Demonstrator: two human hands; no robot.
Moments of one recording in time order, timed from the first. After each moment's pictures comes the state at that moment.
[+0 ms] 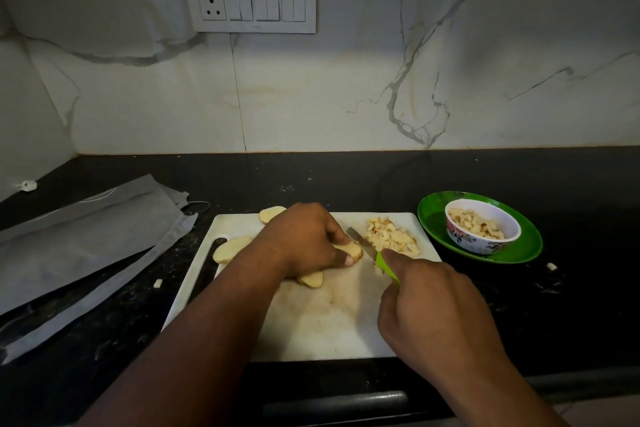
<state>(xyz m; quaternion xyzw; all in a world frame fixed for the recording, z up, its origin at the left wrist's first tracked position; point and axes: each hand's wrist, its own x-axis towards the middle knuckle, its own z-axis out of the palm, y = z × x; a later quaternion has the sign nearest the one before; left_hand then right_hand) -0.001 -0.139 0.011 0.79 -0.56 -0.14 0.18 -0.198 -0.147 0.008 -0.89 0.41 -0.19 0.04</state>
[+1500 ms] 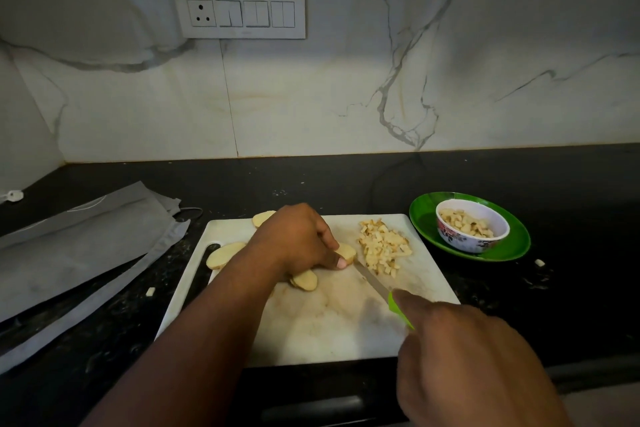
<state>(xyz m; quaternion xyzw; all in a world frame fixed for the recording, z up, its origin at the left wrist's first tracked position) 0.002 -0.142 0.007 0.81 -0.50 -0.18 0.23 -0.236 -0.112 0.027 -0.91 0.40 -0.12 0.05</state>
